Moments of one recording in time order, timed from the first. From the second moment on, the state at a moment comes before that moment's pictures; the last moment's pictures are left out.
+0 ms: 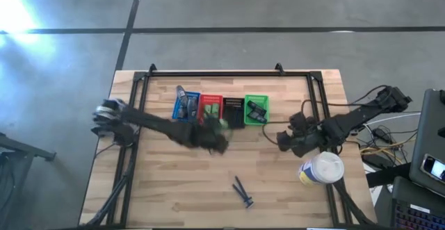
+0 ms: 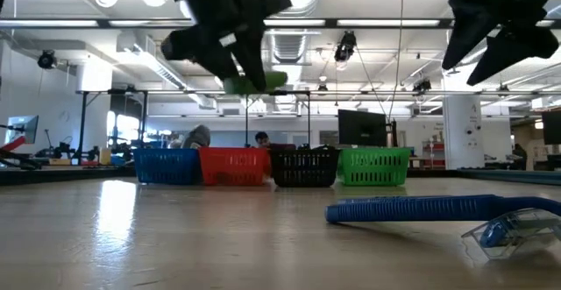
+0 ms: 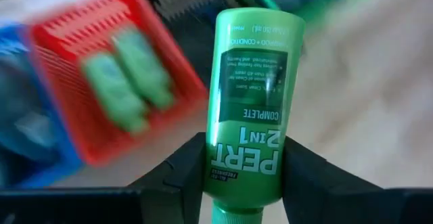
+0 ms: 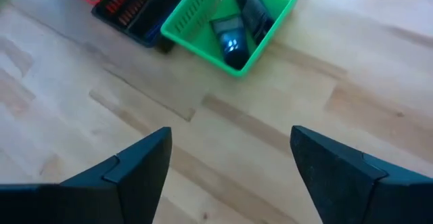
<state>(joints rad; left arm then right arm) -0.18 1.70 1.36 -0.78 -0.54 -1.02 0.43 1.07 0.85 -1.02 0.60 1.44</state>
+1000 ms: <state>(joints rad) 0.18 1.55 1.07 -0.39 -0.31 -0.89 0.34 1.24 0.84 -0.86 0.36 1.18</state>
